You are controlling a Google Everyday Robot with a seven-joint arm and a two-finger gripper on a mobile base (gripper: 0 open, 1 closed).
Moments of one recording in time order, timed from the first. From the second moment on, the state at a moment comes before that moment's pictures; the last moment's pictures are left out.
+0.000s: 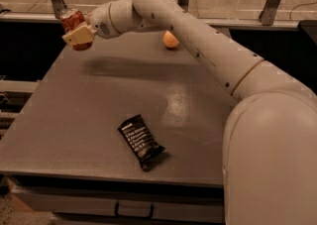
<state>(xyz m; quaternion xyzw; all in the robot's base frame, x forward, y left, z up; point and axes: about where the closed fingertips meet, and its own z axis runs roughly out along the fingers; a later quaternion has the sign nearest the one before) 0.720 0.234 0.927 -0.52 0.62 0.33 0.48</state>
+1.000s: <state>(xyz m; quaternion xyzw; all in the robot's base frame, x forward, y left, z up) 0.589 0.106 0.924 -0.54 0.64 0.33 0.45</state>
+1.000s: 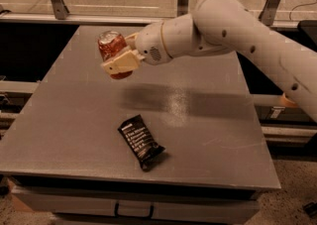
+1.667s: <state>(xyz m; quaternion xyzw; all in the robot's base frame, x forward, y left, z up) 0.535 0.040 0.893 -0.55 0.66 0.33 0.39</state>
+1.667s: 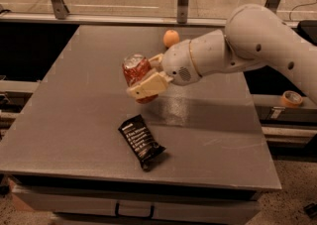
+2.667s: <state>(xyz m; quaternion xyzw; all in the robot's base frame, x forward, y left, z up) 0.510 0.024 0.866 -0.57 0.66 0.35 0.35</state>
